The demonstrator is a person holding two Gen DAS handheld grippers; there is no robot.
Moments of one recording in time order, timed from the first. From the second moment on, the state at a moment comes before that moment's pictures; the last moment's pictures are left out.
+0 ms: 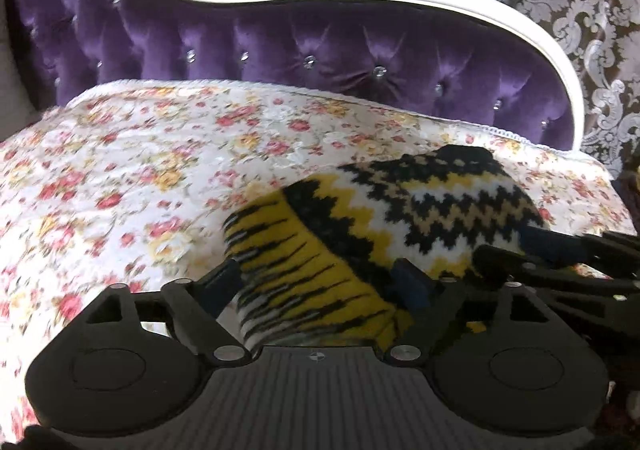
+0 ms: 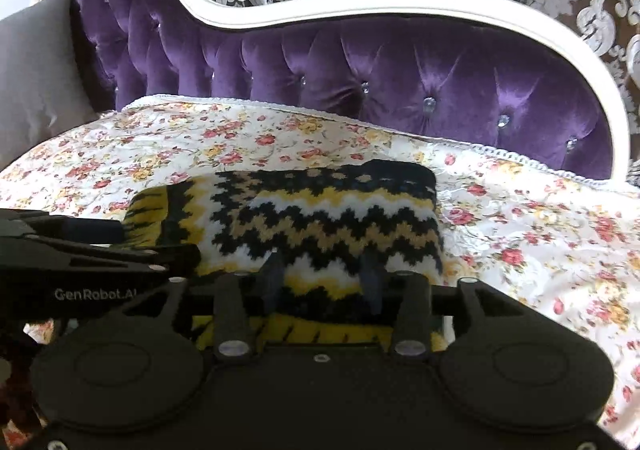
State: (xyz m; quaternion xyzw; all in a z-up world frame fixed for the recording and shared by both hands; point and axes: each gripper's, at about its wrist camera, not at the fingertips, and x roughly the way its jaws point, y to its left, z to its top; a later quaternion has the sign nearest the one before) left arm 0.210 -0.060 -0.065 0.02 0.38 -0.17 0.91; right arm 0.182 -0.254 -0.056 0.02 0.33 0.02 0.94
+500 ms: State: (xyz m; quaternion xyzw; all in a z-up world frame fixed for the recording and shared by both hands) left arm 0.178 -0.054 -0.051 0.05 0.38 -0.16 0.91; right arm 0.132 -0.240 -0.047 0.01 0.32 0.02 0.95
